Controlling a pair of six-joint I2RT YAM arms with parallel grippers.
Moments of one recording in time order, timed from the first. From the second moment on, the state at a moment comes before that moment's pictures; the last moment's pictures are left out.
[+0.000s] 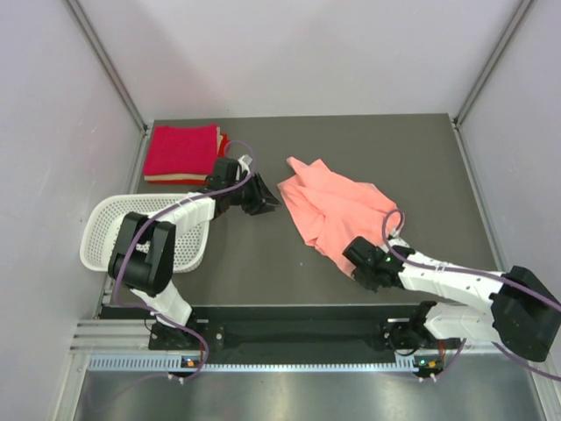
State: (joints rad) left arm -0.33 1.67 0.99 -0.05 0.53 -0.77; right arm 0.87 1.15 0.52 -0.66 0.36 1.56
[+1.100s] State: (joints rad) left arm -0.29 2.03 1.38 -0.06 0.54 -0.77; right arm 0.20 0.83 0.93 -0.72 0.65 0.76
